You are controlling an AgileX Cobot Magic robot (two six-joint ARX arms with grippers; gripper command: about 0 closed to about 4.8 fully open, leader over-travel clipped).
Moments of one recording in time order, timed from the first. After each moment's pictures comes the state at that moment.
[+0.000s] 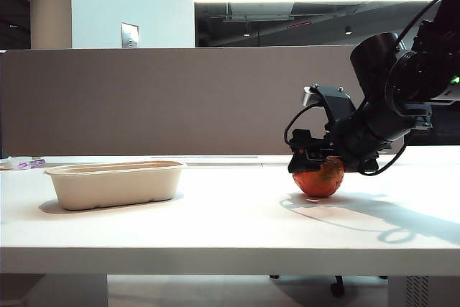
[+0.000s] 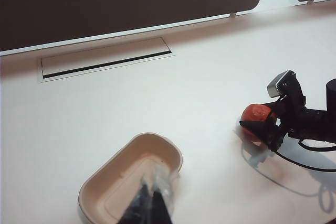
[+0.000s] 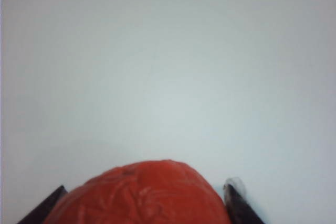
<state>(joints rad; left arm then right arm) -0.34 0.84 1.17 -0.66 0.09 0.00 0.29 1.94 0.93 0.56 -0.15 0.01</state>
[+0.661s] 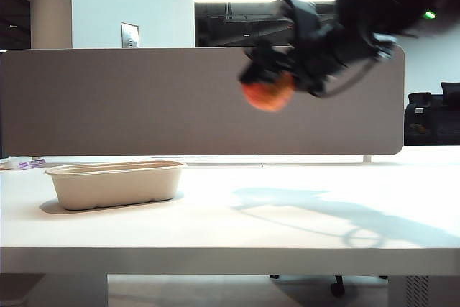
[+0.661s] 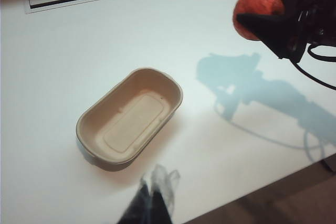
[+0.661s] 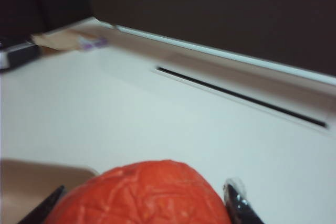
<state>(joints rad) -0.34 0.84 1.17 -0.87 0.09 0.00 0.43 1.79 1.04 0.64 -0.26 0.04</state>
